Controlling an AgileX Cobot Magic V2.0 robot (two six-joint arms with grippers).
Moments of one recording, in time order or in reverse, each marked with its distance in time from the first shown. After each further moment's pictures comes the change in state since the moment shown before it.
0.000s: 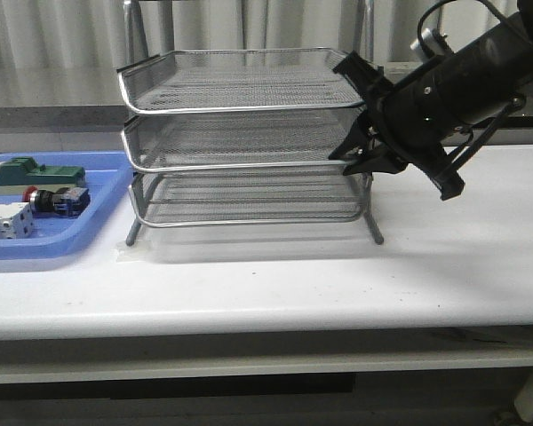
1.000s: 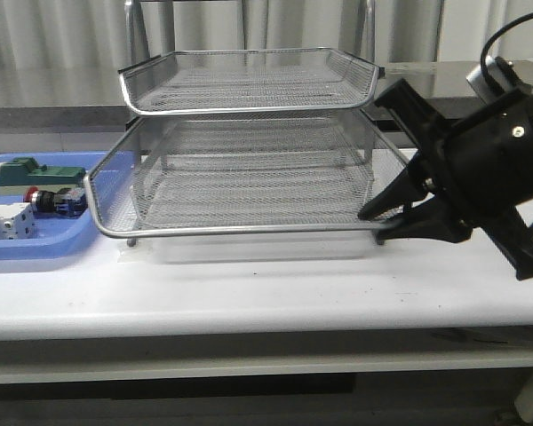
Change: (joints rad) left arm 0.000 0.000 0.000 0.000 0.000 0.000; right arm 0.027 -0.276 0.468 0.103 0.052 -0.107
